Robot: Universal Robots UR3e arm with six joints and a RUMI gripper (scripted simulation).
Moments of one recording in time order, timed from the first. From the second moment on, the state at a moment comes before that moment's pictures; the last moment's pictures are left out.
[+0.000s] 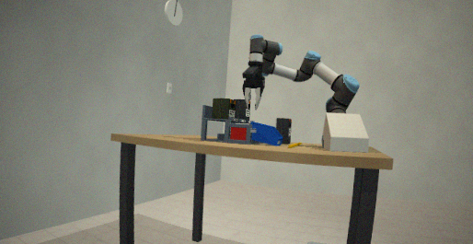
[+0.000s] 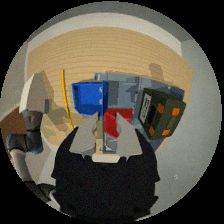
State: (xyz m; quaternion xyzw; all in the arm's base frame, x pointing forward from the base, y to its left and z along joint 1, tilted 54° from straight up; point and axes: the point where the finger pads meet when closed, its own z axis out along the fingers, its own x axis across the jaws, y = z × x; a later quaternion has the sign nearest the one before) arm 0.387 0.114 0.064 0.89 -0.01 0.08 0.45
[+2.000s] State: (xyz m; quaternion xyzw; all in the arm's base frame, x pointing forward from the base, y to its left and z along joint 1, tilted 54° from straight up) arm 0.374 0.105 0.056 0.89 -0.01 0.08 0.45
